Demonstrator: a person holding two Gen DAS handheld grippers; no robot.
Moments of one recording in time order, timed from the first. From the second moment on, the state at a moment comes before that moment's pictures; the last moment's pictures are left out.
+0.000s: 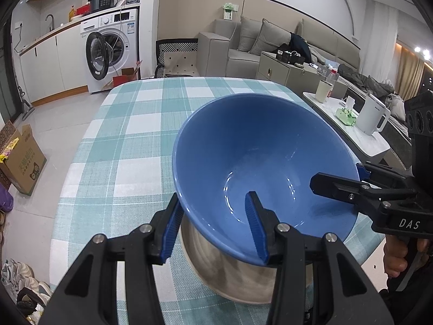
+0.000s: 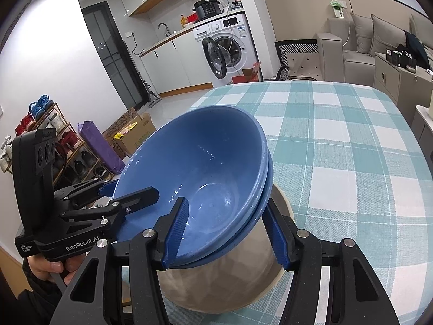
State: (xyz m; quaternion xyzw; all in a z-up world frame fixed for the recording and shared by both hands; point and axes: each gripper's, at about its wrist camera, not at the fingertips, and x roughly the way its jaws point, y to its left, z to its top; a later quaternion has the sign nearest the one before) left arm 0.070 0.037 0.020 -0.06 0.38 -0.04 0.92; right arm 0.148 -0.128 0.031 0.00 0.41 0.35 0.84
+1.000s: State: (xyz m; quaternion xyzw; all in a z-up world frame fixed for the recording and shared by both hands) left arm 0.073 0.038 0.018 -0.08 0.36 -0.05 0.93; right arm 0.151 -0.129 0.027 0.00 0.42 0.34 0.84
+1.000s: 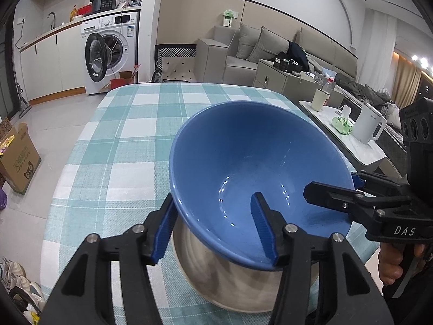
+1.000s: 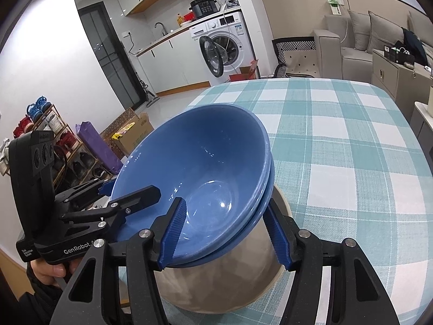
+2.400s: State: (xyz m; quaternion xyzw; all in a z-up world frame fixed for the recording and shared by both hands) left arm 0.043 0.041 0.056 -0.05 0.26 0.01 0.97; right arm 0.121 -0.133 0.060 -0.06 0.31 0.38 0.87
